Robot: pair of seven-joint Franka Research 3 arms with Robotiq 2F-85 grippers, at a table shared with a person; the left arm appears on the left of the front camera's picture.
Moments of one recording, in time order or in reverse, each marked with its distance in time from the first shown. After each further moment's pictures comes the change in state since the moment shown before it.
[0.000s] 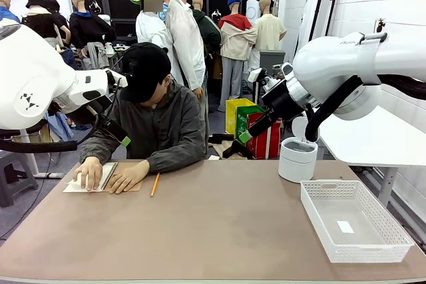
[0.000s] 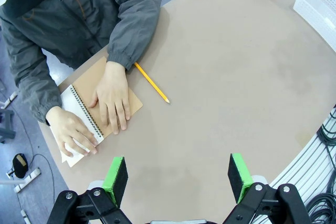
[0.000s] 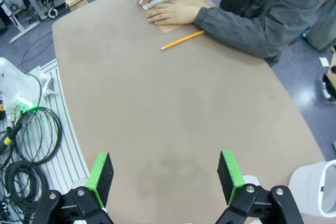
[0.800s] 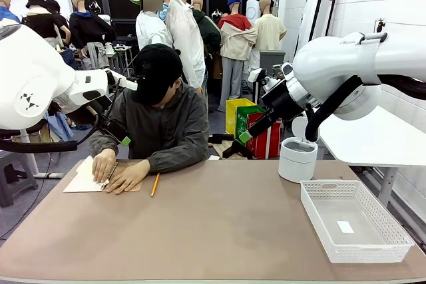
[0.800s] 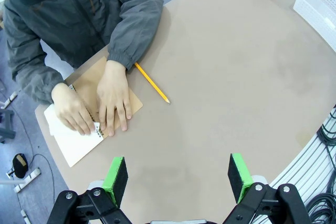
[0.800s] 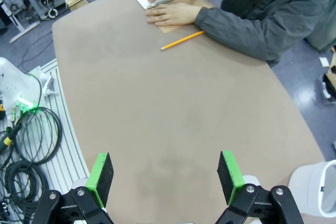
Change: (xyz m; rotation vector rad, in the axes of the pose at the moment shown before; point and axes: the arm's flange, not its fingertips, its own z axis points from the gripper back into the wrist) left arm 0.000 0.000 0.000 0.000 0.000 0.000; right arm 0.000 0.000 0.000 0.000 0.000 0.000
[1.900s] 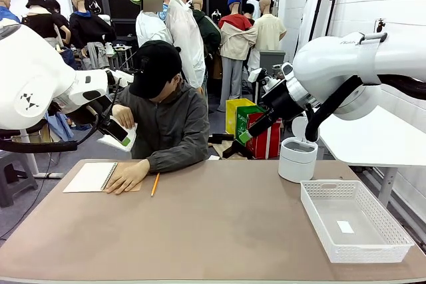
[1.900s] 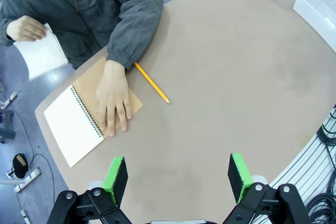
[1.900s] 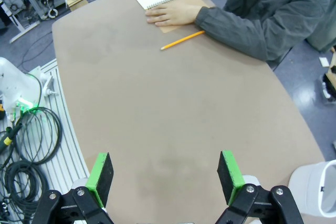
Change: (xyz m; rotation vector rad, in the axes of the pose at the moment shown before) left arm 0.000 0.000 0.000 0.000 0.000 0.000; right arm 0.000 0.000 0.000 0.000 0.000 0.000
